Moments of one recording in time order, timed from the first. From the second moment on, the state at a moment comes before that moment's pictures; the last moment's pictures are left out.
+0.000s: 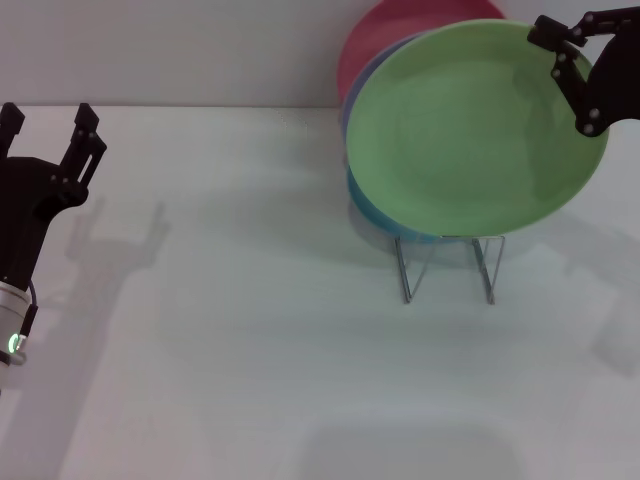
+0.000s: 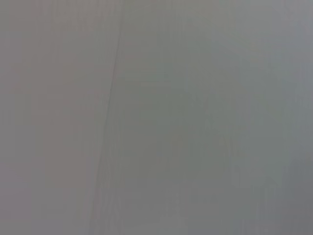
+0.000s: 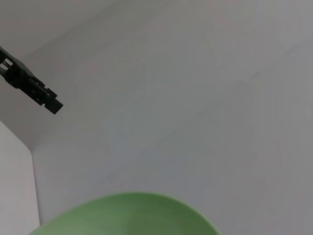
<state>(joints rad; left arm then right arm) -0.17 -2.07 2.10 0.63 -0.55 1.14 -0.09 0.29 2.07 2.17 1.04 -1.32 1.37 -2.81</state>
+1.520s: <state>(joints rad) -0.20 -2.07 2.13 0.63 -0.55 1.14 -0.09 0.27 2.08 2.15 0.96 -1.43 1.36 -2.88</state>
